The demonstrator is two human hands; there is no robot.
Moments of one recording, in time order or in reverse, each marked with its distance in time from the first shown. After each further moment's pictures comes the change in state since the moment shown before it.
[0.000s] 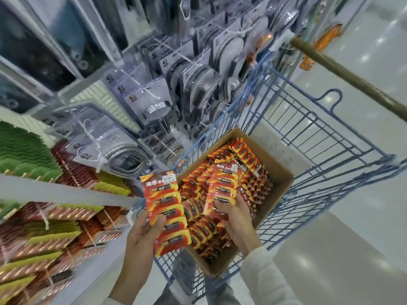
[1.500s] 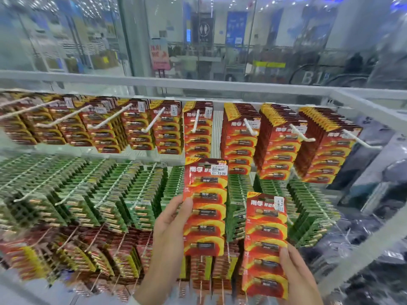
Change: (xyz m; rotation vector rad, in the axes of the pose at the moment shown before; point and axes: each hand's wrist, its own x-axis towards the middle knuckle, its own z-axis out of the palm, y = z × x) left_hand -0.228 0.145 -0.450 -0.587 0.441 0.703; right_hand -0.308 0.155 0.412 -0.404 -0.601 -0.330
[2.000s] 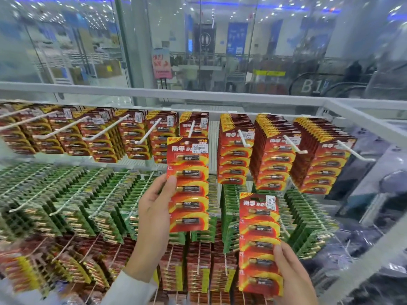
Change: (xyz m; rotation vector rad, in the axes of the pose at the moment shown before) left_hand 0.036 0.035 0.016 0.011 0.038 0.192; right_hand 0.026 -0.015 0.001 0.045 -0.048 0.026
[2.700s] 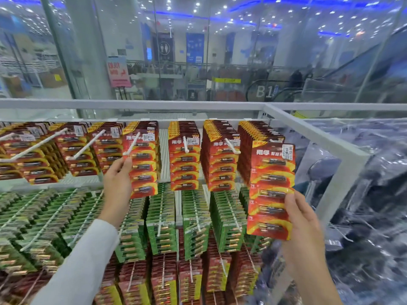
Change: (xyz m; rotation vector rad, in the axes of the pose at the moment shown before) left_hand 0.108 -0.024 0.040 0.146 0.107 0.031; right_hand -0.001 -0.107 -0.040 -0.013 0.203 -0.455
